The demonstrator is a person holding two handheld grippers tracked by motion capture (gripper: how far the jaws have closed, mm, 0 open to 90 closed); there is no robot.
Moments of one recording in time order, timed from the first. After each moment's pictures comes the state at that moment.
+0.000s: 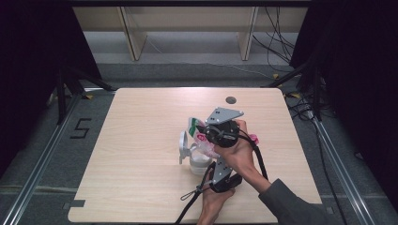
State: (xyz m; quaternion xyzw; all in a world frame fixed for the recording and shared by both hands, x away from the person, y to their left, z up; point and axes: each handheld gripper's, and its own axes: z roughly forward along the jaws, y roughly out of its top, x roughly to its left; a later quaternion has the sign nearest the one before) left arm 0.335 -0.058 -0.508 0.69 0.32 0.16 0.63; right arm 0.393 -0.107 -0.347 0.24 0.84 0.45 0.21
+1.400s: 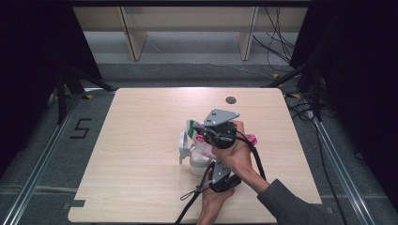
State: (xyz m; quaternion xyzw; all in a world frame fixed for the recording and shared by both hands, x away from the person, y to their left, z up) left arm 0.335 -0.058 -0.509 0.69 0.32 0.16 0.63; right arm 0.389 -0.101 -0.349 0.23 0.84 0.44 0.22
